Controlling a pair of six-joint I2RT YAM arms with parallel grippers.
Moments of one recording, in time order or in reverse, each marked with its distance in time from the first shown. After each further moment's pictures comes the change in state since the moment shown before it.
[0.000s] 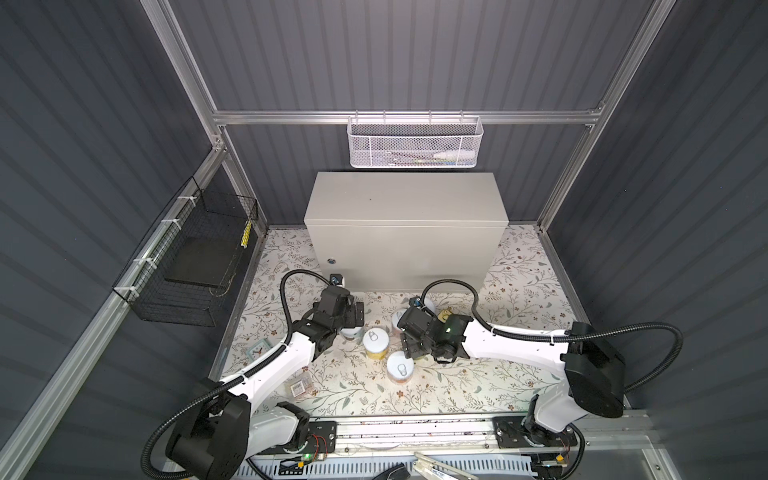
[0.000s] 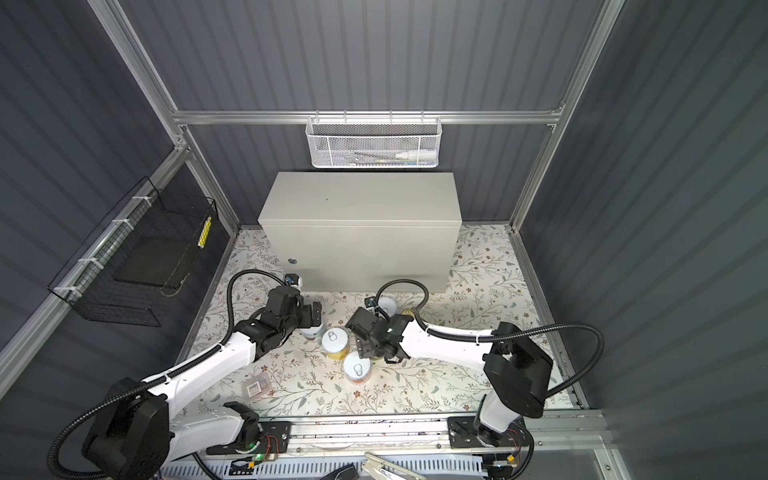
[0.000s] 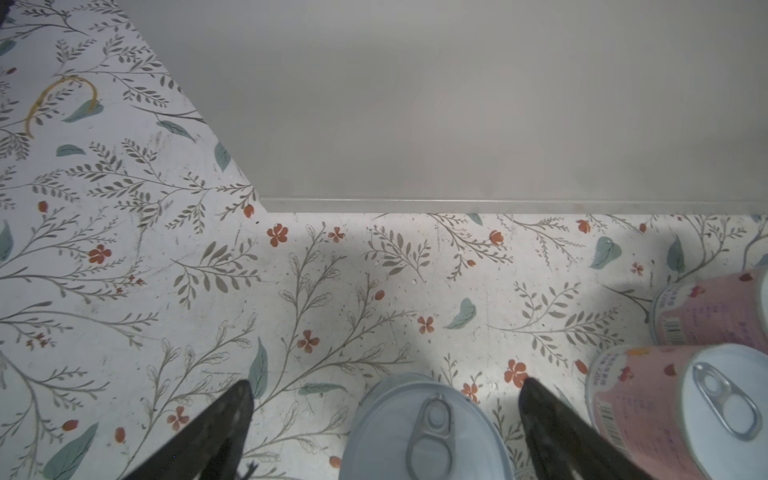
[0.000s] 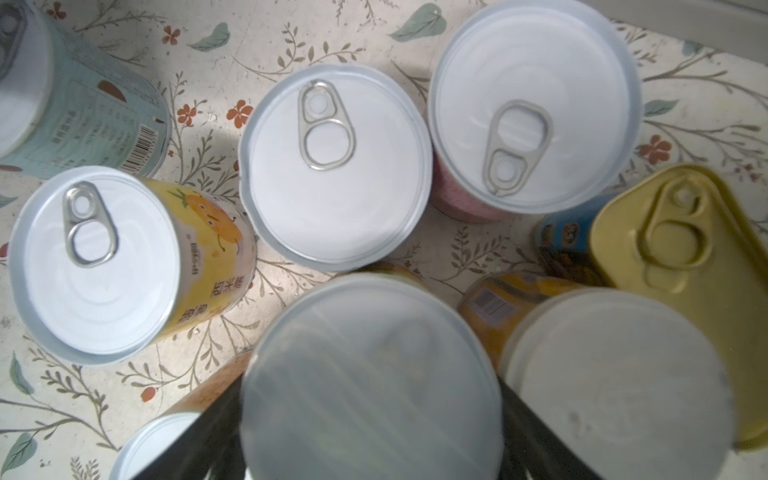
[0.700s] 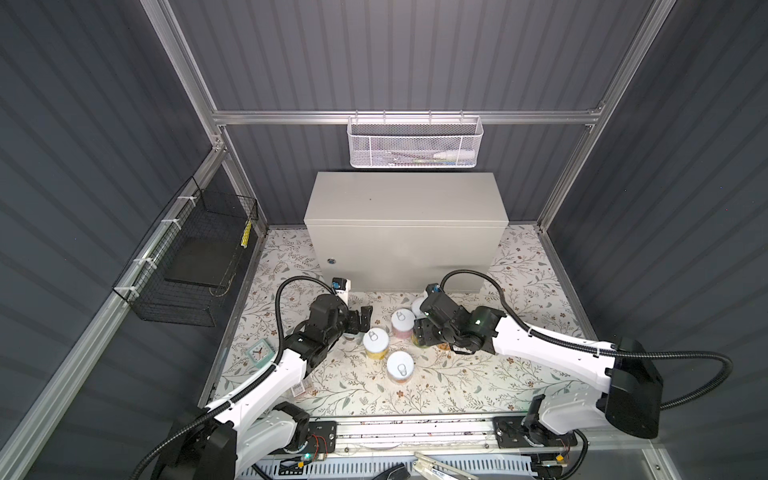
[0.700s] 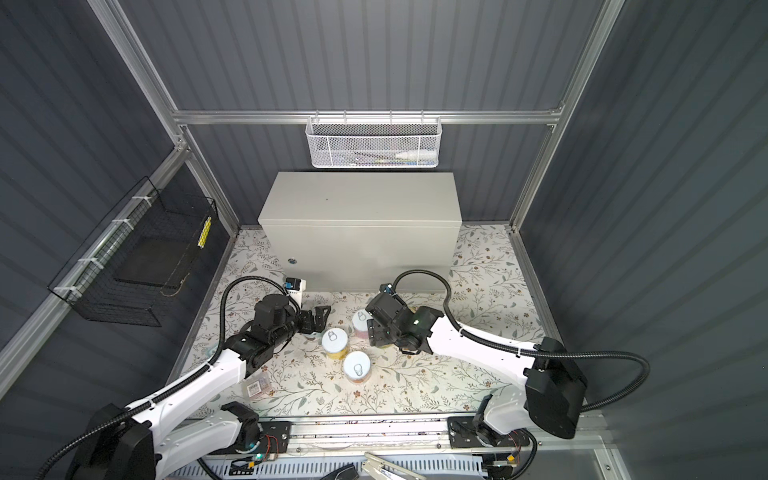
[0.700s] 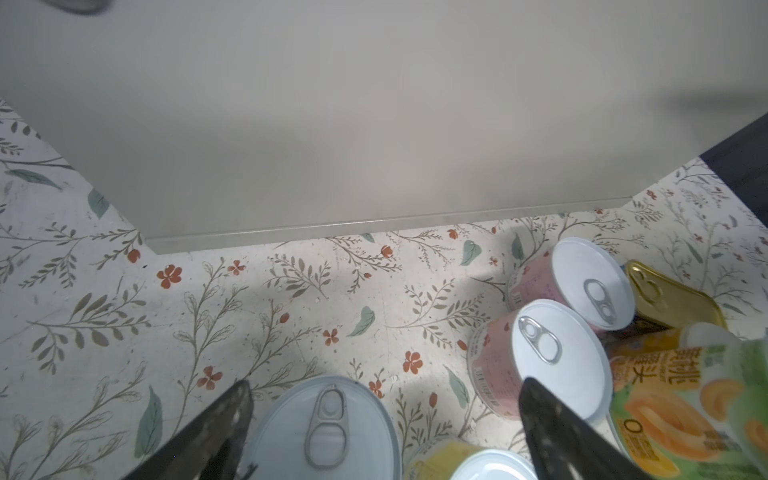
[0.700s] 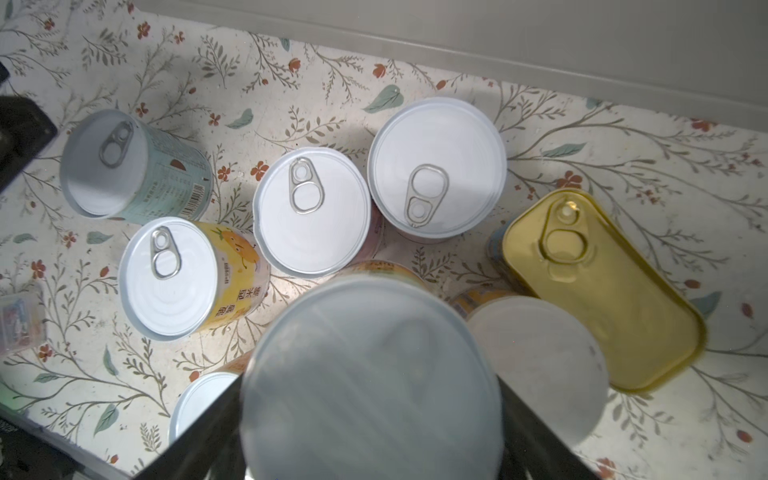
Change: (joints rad) left arm -0.006 -0.165 -0.119 0.174 0.237 0.027; right arm -0.109 -0.208 -0.024 -0.036 -0.068 -0.063
